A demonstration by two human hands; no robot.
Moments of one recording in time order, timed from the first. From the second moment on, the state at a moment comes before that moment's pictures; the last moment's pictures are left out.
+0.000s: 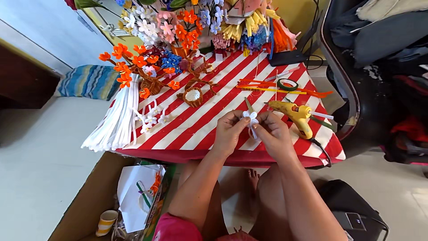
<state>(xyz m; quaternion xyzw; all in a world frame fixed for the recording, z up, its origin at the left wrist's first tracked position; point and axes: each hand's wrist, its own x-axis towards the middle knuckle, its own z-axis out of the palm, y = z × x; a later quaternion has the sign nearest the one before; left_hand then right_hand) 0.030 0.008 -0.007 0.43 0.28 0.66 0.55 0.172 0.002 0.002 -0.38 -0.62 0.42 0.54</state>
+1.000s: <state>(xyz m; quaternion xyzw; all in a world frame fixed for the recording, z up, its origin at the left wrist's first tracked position) 0.016 0.022 -0.017 0.73 0.32 0.59 0.11 0.188 0.007 0.000 -0.40 -0.68 0.21 0.57</state>
